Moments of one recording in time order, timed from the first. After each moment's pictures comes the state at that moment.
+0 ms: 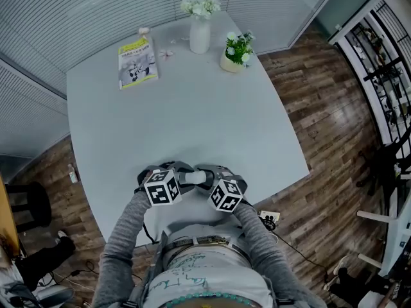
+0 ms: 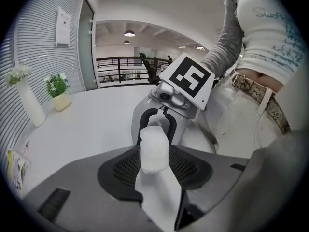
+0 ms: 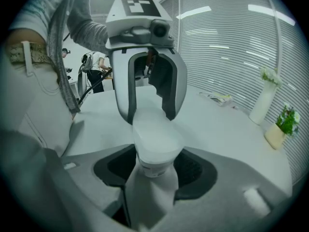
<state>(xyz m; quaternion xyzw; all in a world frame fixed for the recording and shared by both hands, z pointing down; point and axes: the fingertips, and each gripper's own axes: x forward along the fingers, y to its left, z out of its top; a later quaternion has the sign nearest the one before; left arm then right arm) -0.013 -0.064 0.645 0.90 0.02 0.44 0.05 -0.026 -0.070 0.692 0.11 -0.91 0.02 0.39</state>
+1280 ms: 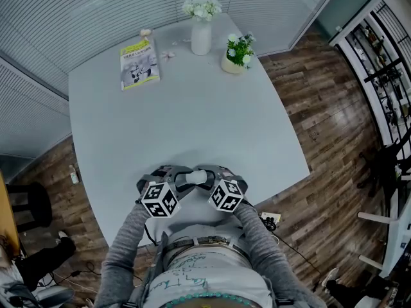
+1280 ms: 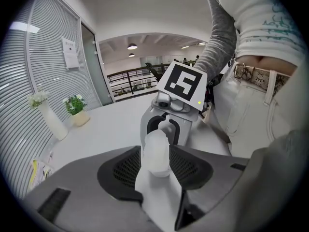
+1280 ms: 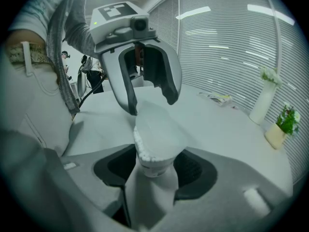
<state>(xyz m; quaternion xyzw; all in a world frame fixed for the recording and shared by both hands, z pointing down) -0.018 -0.069 0.632 0.91 -0.07 0.40 -0.04 -0.027 -0.070 0.693 0.11 -0.91 0.02 0.39</state>
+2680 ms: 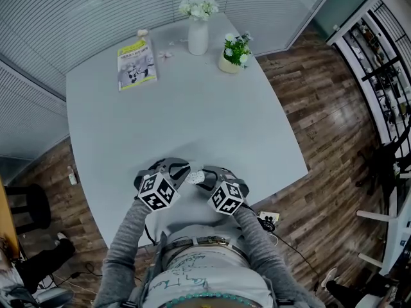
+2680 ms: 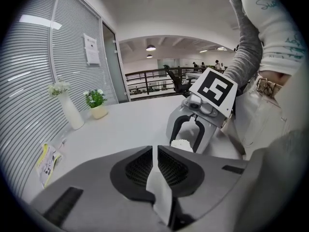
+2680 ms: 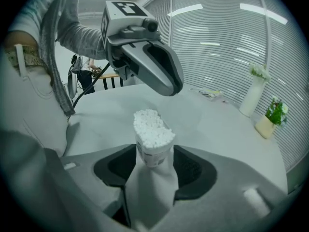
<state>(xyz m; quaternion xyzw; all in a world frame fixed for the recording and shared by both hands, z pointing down) -0.027 -0.115 0.620 0.91 -0.17 0.38 0.01 -0.011 -0.073 0.690 0.16 -0.90 0.04 0.40</state>
